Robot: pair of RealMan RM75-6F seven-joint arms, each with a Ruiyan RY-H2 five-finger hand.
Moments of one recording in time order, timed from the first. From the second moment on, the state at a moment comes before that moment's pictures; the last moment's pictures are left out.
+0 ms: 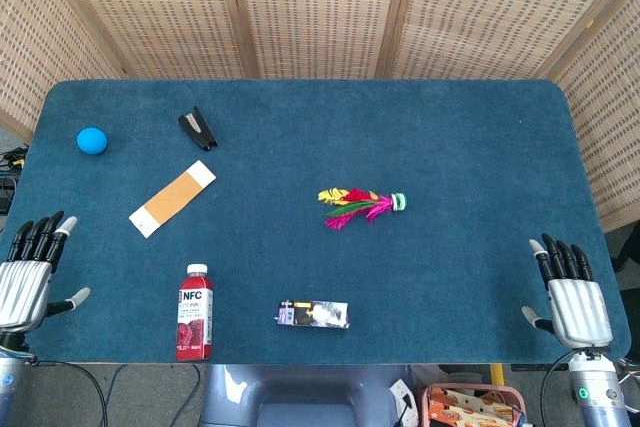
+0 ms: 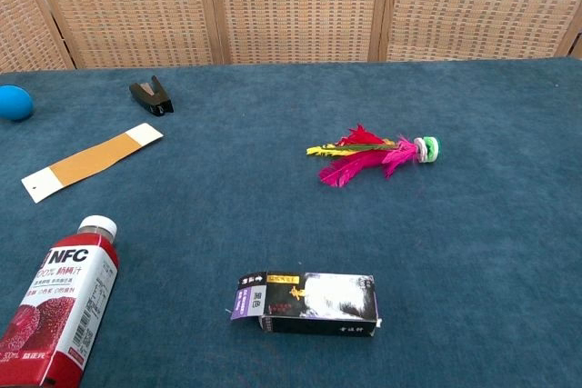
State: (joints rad) left arm -0.12 -1.18 -0.05 -1.61 1.50 1.48 0.14; right arm 0.09 -1.23 0.06 -1.58 -1.44 1.44 -0.25
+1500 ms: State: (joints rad) left arm -0.13 -1.17 -0.06 -1.60 1.47 1.46 0.11; right arm 0.37 -1.43 0.23 -1.58 -1.40 1.25 -0.40
